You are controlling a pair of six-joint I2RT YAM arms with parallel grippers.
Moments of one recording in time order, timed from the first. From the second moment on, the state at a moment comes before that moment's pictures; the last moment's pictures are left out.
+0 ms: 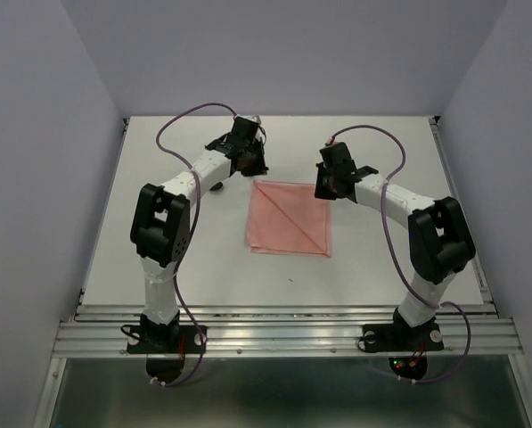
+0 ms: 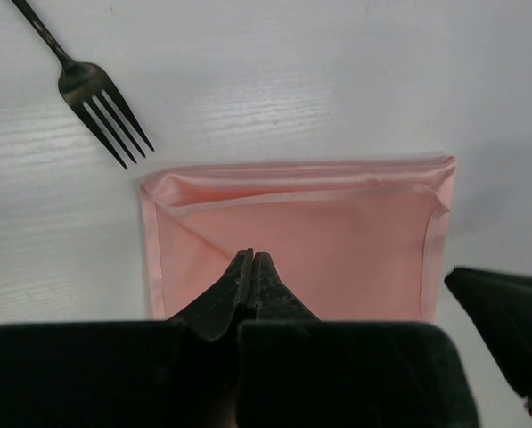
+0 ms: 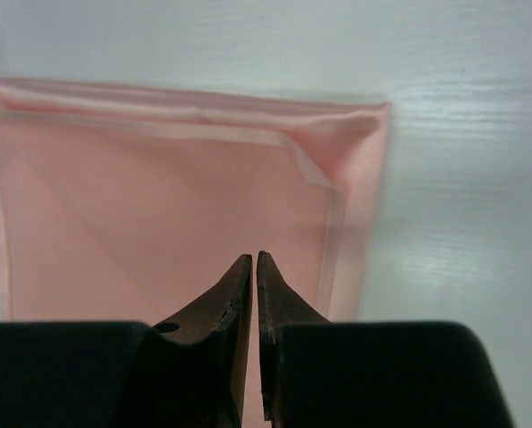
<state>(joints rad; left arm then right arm) -0.46 2.01 1.67 -0.47 0.06 -0.52 0.46 1.75 1.24 -0.34 0.12 0.50</state>
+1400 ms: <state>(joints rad) -0.54 2.12 1.56 -0.40 0.12 -0.54 0.50 1.75 1.13 -0.27 -0.10 0.53</state>
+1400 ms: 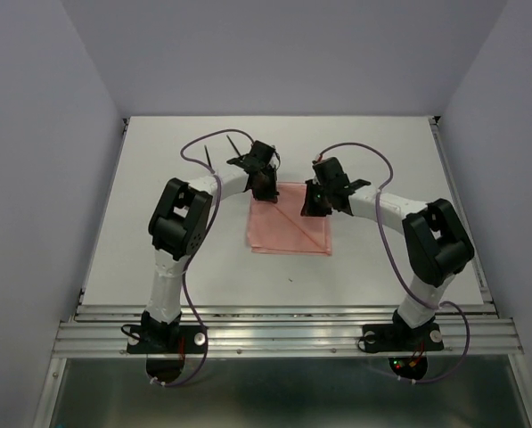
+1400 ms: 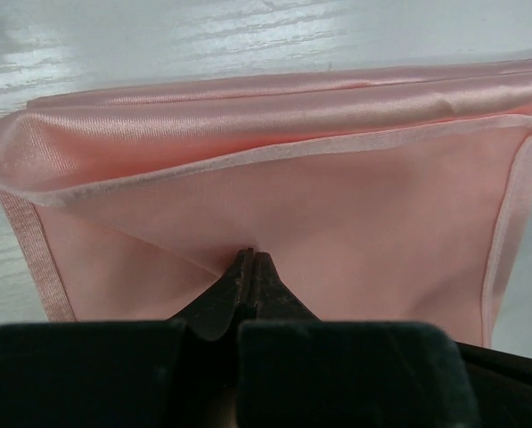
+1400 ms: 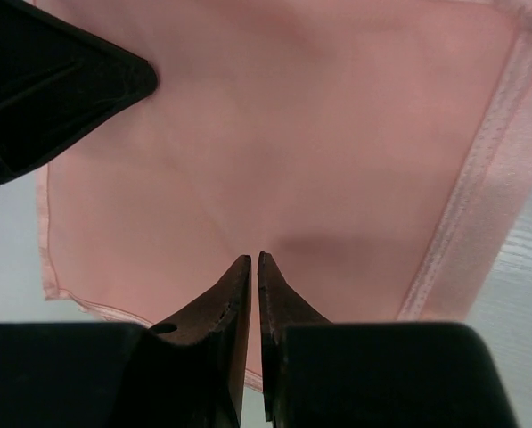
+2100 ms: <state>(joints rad) -0.54 2.14 1.57 -0.40 0.13 -0.53 0.54 1.94 1.23 -0.21 -0.15 0.57</state>
